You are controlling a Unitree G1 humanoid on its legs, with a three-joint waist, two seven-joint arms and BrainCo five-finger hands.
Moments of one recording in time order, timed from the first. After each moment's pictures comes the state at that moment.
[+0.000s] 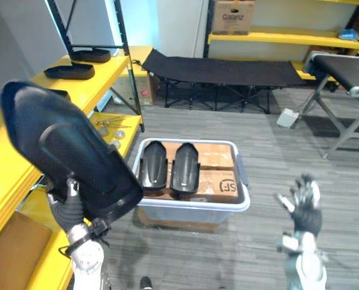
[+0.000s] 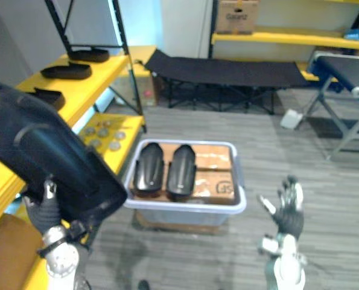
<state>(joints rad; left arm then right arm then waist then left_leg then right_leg) 0.36 0.01 0.15 -0.21 -0.16 -0.47 0.43 0.46 -0.10 -0.19 0.03 0.30 -0.31 -0.15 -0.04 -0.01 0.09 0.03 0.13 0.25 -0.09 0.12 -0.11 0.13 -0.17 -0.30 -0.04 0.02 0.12</state>
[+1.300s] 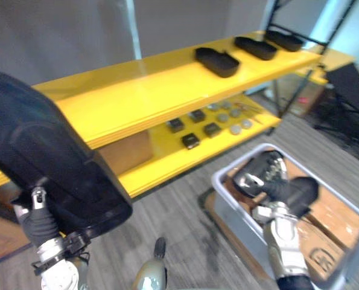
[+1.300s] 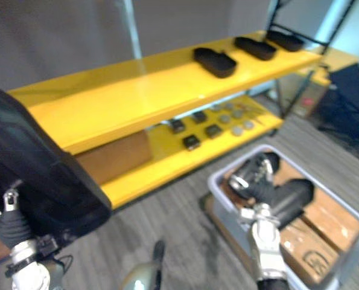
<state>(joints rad) 0.40 0.02 0.29 -0.33 -0.19 -0.49 0.18 0.07 -0.19 -0.10 0.13 0.22 -0.30 -0.18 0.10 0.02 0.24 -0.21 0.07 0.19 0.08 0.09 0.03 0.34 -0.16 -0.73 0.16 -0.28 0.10</state>
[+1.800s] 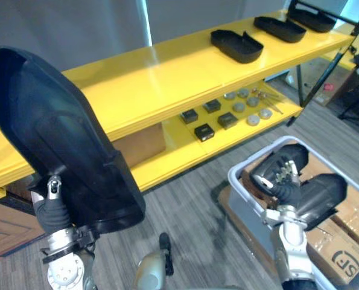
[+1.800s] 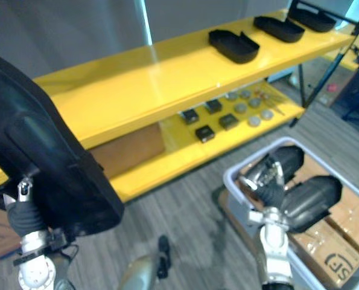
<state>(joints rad) 0.34 0.07 0.23 -0.33 -0.19 -0.50 0.18 0.03 -0.14 -0.11 0.12 0.24 -0.36 -0.18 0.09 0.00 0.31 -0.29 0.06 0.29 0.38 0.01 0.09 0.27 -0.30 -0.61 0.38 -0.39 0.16</state>
